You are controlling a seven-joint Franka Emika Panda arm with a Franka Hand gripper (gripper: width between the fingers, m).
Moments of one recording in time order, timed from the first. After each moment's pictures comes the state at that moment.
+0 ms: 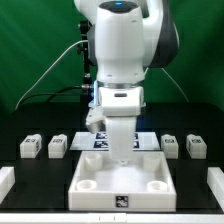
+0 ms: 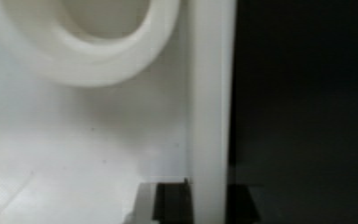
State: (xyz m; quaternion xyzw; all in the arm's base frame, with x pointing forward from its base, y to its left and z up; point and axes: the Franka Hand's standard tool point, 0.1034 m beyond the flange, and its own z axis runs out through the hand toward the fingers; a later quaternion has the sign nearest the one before) arm 0.450 0.011 0.010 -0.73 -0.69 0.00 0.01
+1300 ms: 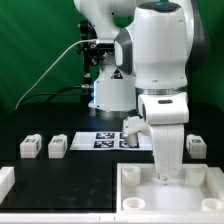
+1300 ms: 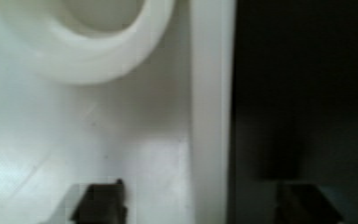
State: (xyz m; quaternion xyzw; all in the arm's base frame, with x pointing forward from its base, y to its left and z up) arm 0.497 0.069 0.007 -0.72 -0.70 -0.03 0.01
